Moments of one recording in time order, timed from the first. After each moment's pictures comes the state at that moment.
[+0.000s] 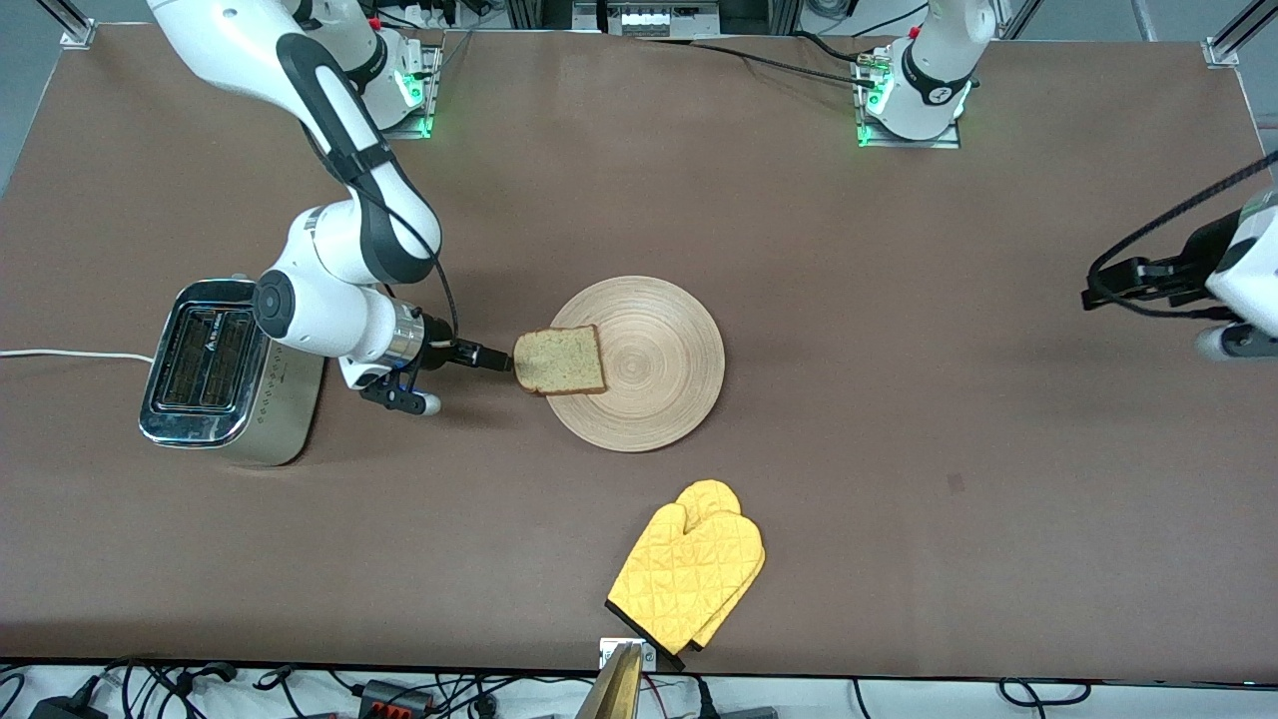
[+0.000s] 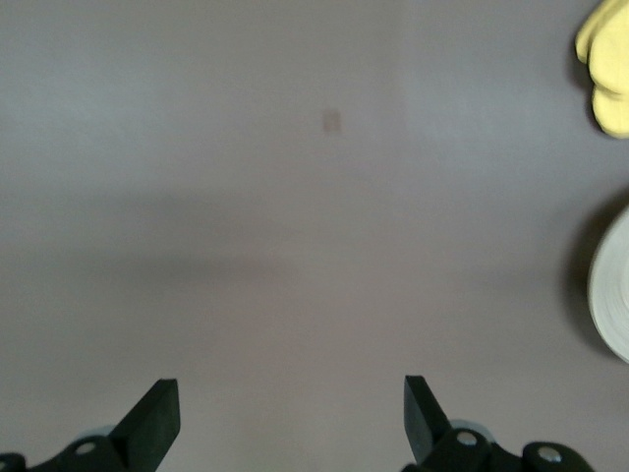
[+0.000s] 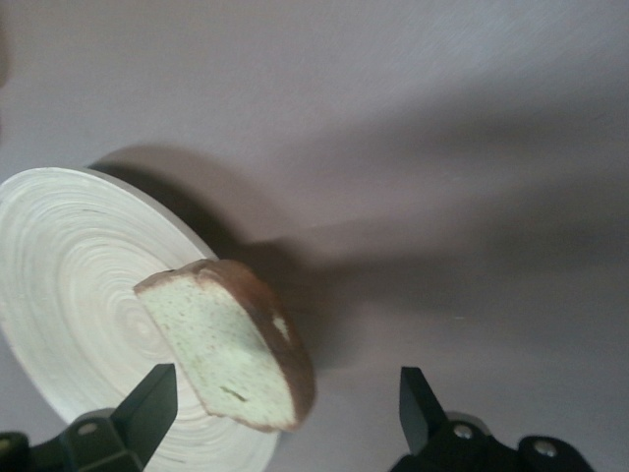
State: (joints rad) left arm 0.08 0.15 -0.07 -1.46 0.02 1.55 -0.06; right arm 0.30 0.48 0.05 -1.90 0.65 2.32 0.19
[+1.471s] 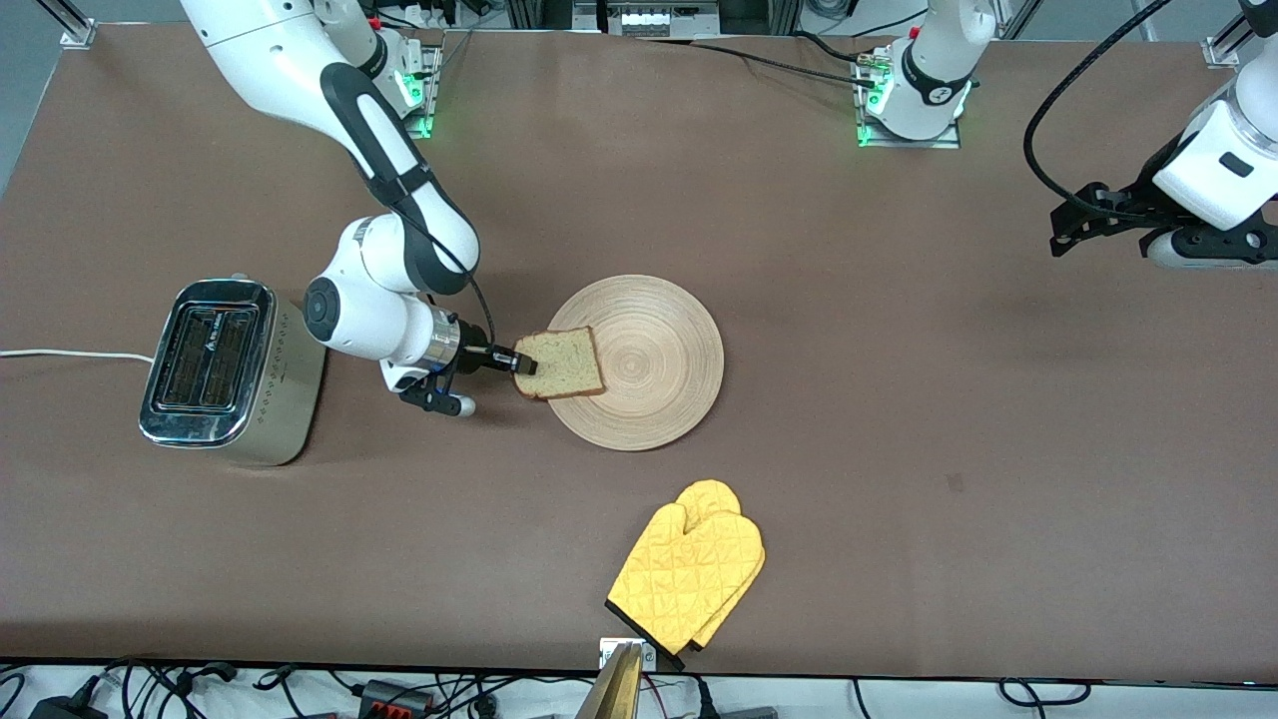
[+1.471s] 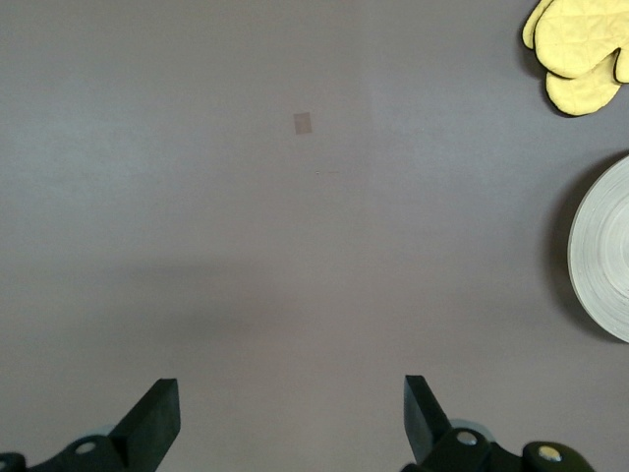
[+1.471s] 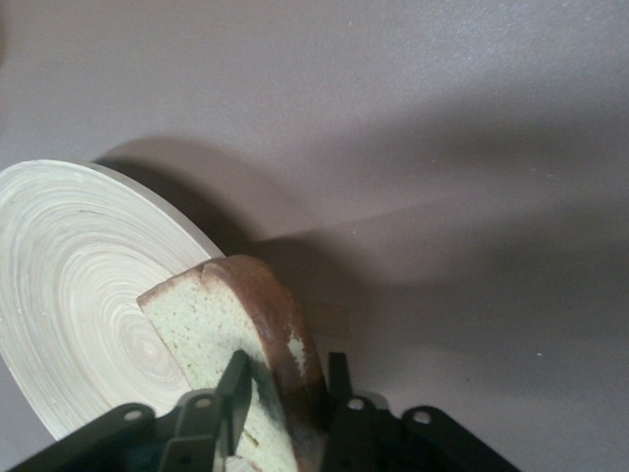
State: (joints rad) left arm 0.00 -0.04 -0.06 -1.68 0.01 1.62 -0.06; right arm 0.37 0.54 0.05 -1.89 0.71 2.41 0.15
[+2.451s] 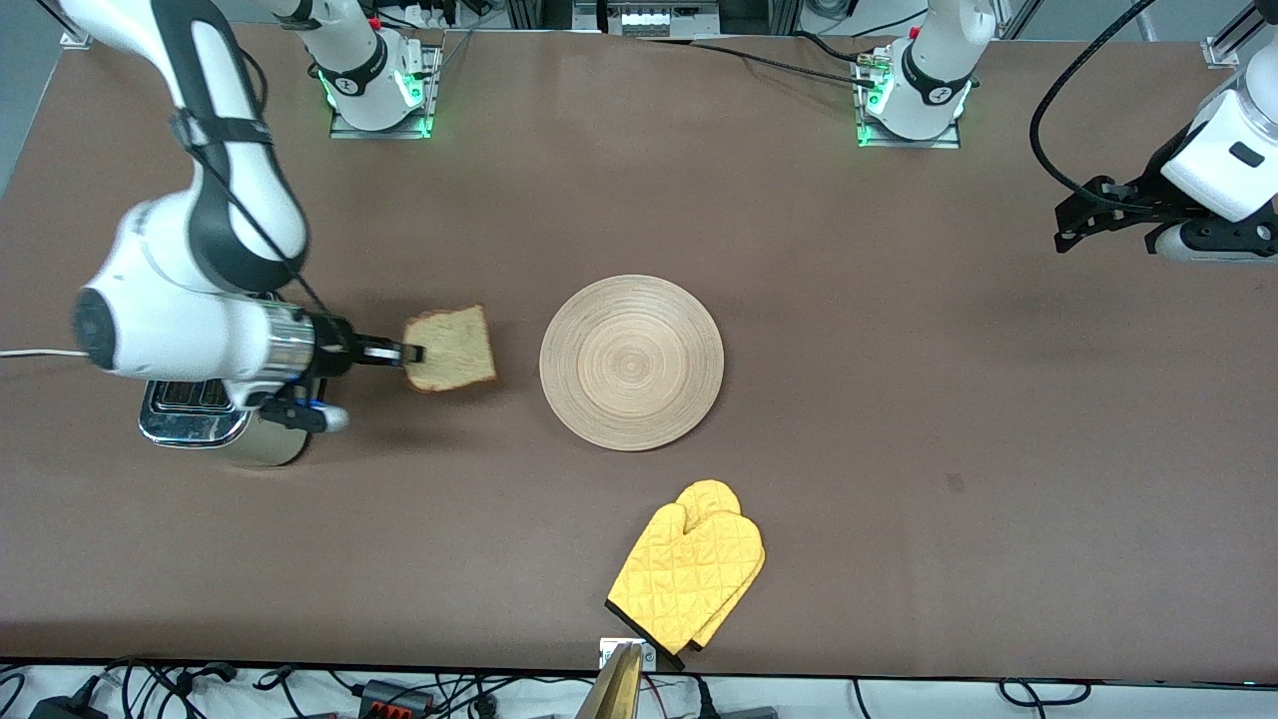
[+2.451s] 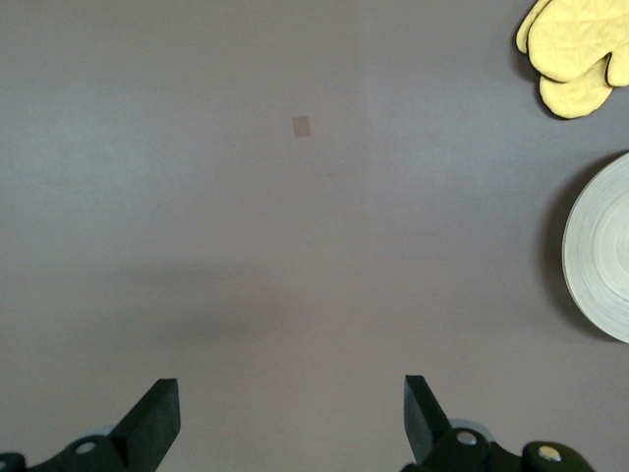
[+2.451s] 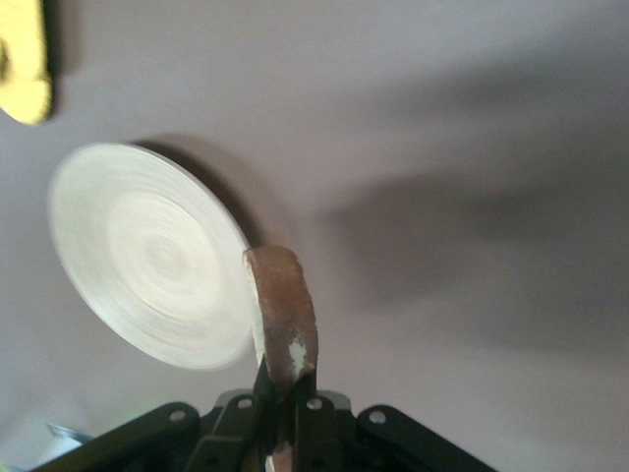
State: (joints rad) left arm 0.00 -0.04 -0.06 -1.65 0.01 1.60 -0.06; right arm 0.27 0.42 -0.14 -1.53 0.45 1.69 0.16
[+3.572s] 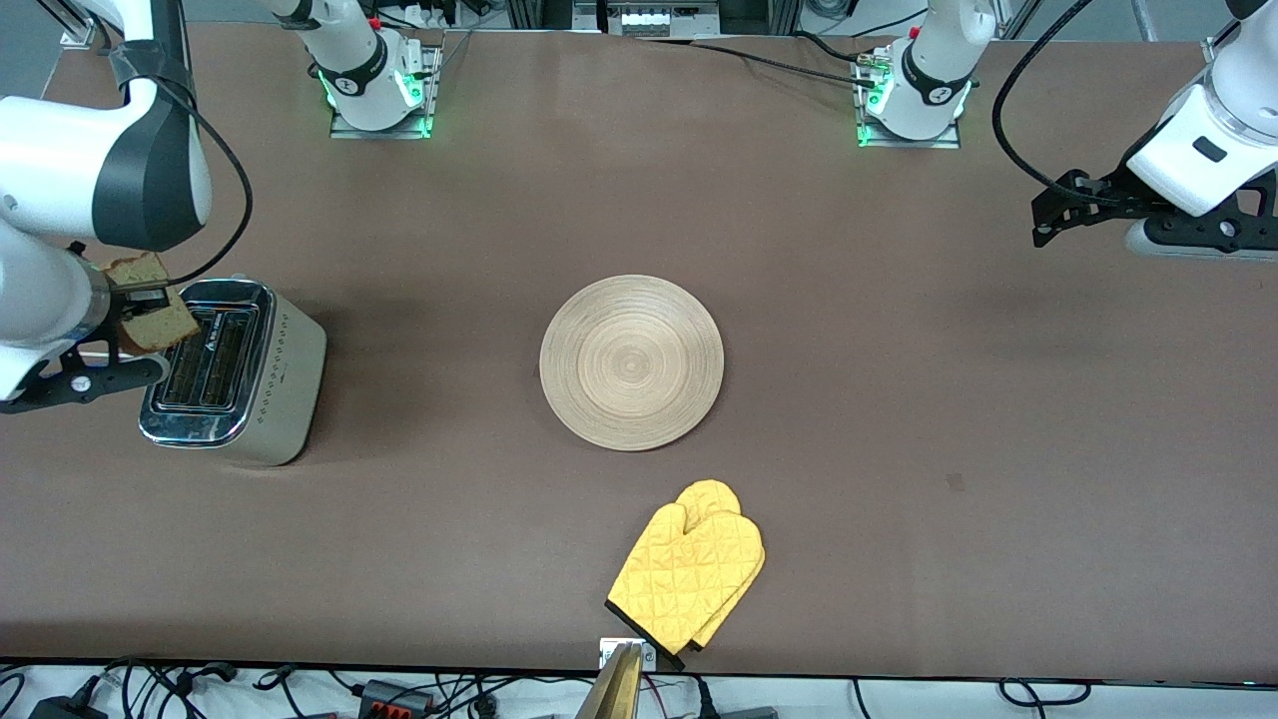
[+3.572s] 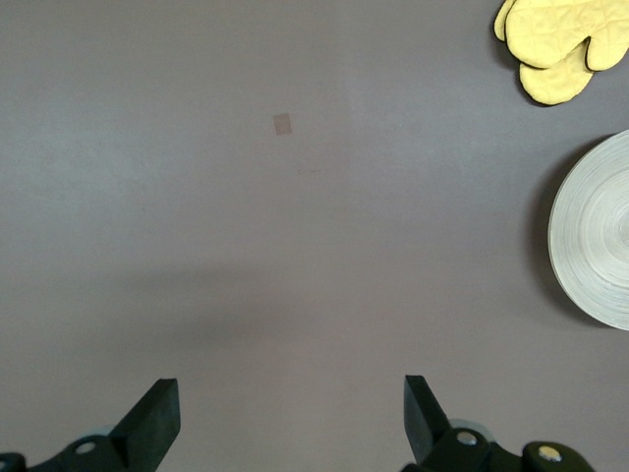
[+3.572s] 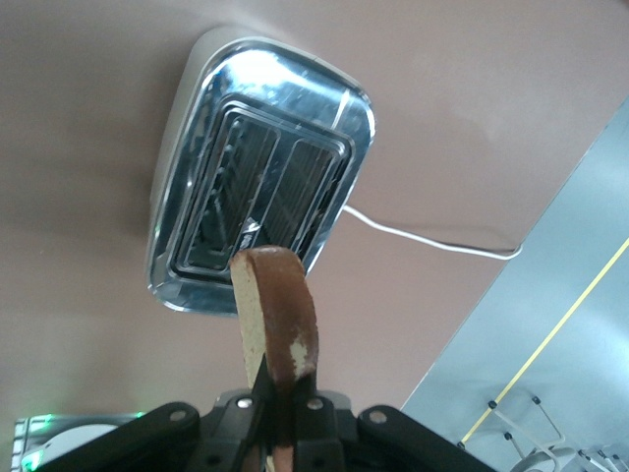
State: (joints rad) left arm -0.01 -0.04 -0.10 -1.65 0.01 1.60 -0.06; right arm 0.26 0.46 -0.20 -1.18 -0.36 1.34 -0.29
